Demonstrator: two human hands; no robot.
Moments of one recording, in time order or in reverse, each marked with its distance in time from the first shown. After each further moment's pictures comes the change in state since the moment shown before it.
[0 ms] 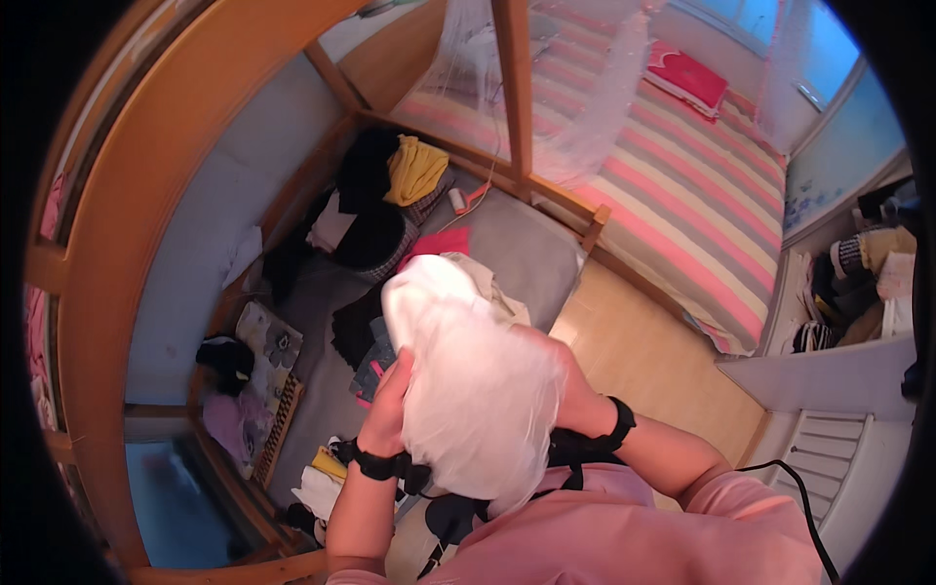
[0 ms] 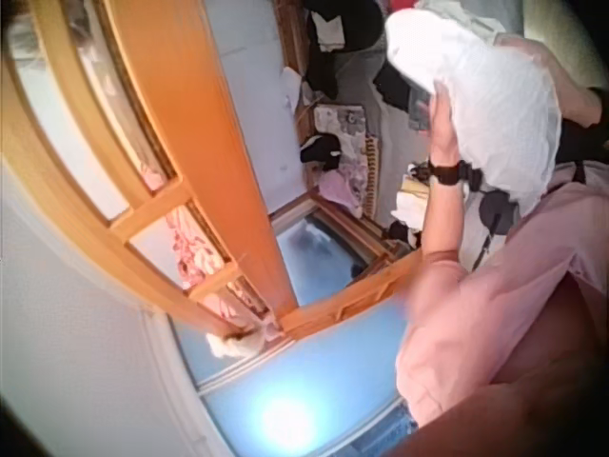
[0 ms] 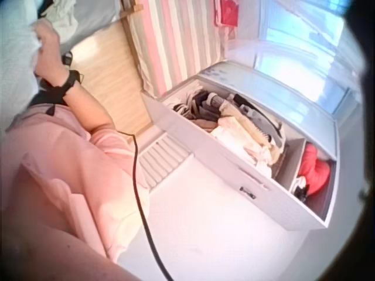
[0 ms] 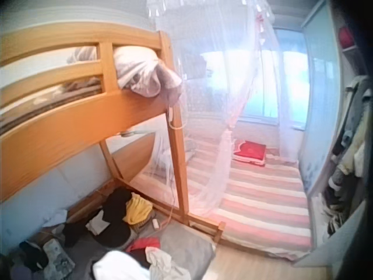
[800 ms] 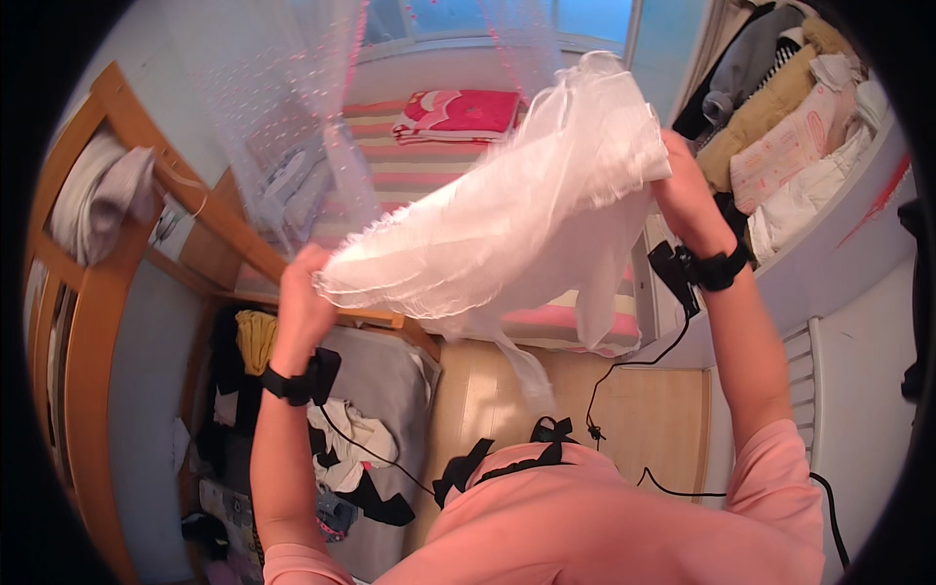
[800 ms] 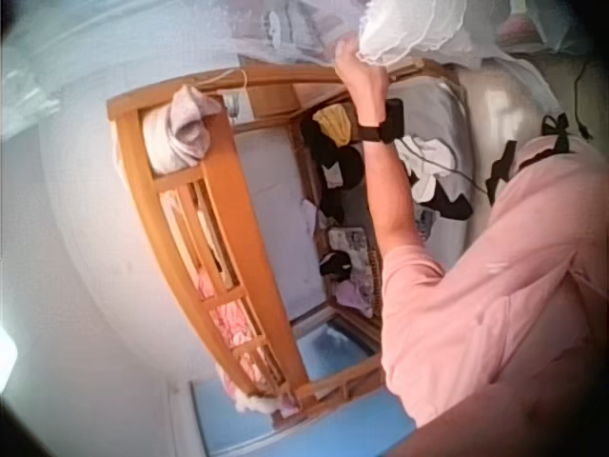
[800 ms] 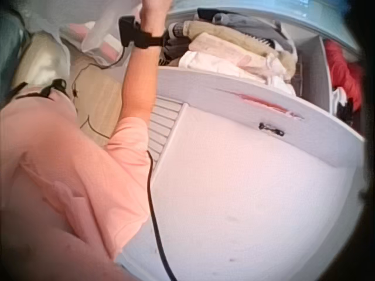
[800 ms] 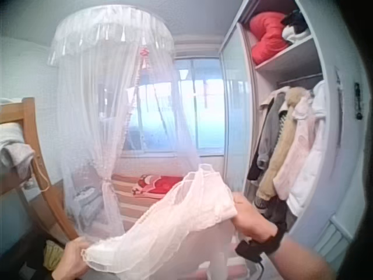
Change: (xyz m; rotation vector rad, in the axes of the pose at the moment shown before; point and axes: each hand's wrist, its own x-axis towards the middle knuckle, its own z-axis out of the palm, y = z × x) left_hand 0.285 0.026 0.436 1.409 -0.164 0.939; right_hand -0.176 -0.229 -0.544 -0.374 0.771 -0.035
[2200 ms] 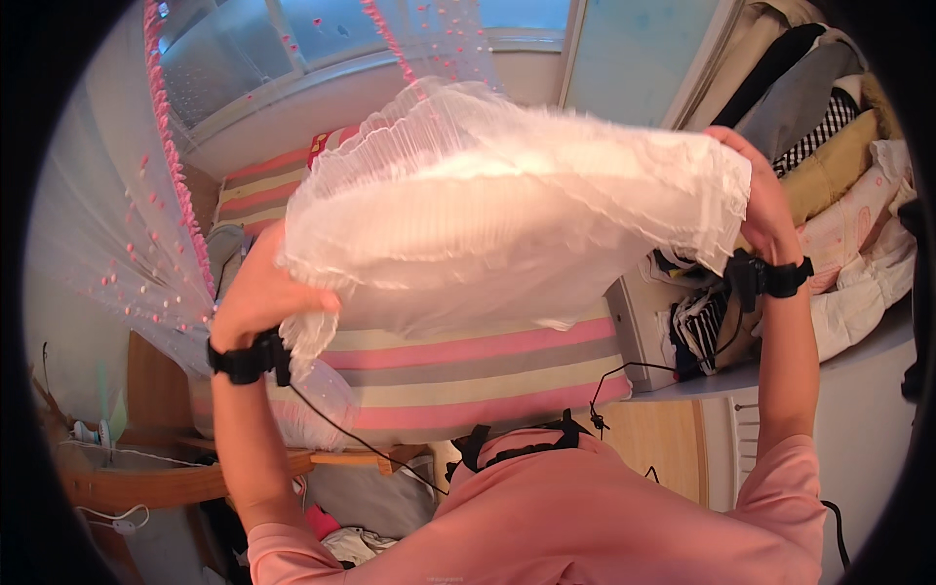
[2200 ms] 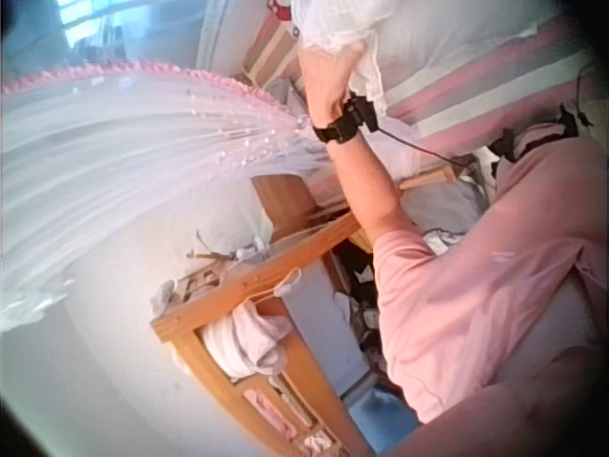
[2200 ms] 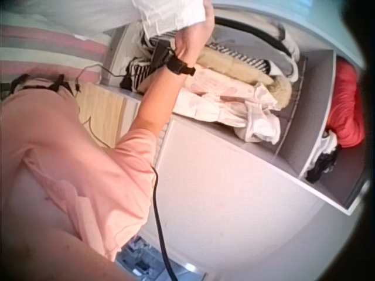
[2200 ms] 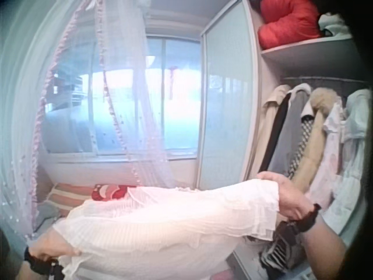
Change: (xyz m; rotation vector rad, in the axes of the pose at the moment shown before) left_hand 0.440 -0.101 0.130 -0.709 -0.752 0.150; right_hand 0.251 0.105 -0.184 0.079 0.310 0.239
